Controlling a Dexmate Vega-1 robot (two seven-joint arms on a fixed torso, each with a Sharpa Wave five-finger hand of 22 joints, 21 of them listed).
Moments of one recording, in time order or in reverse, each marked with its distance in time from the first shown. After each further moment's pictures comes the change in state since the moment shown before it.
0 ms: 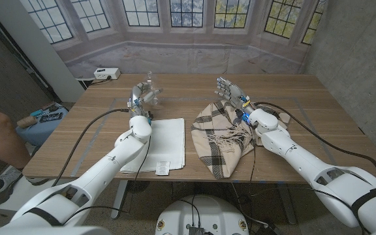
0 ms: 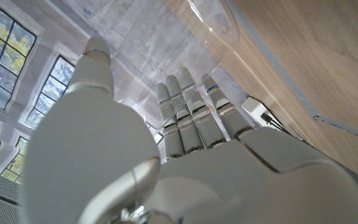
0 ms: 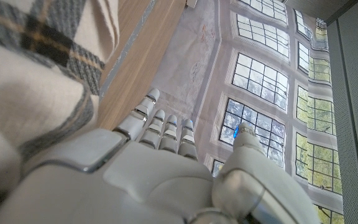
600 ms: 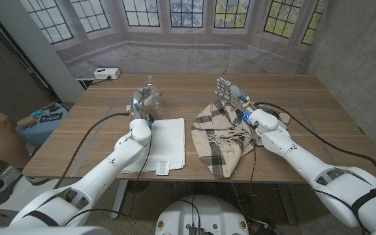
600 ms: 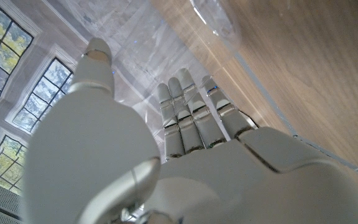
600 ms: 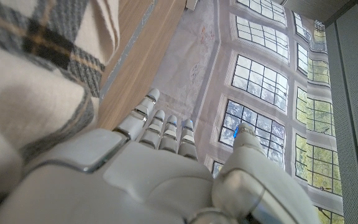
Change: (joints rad) left arm 0.024 0.001 -0.012 -0.006 -0.070 -0.006 -0.042; left_hand 0.000 0.000 0.005 -0.005 0.008 -0.016 0.016 -0.002 0.002 -0.027 0.006 -0.035 -0.025 -0.032 0.011 -0.031 -0.033 -0.021 0.000 -0.006 0.000; right arm 0.002 -0.001 -0.001 0.003 0.002 -0.002 0.013; right_hand 0.000 0.000 0.000 0.000 0.000 0.000 0.000 0.000 0.000 0.000 0.000 0.000 0.000 0.000 0.000 0.000 0.000 0.006 0.006 0.000 0.000
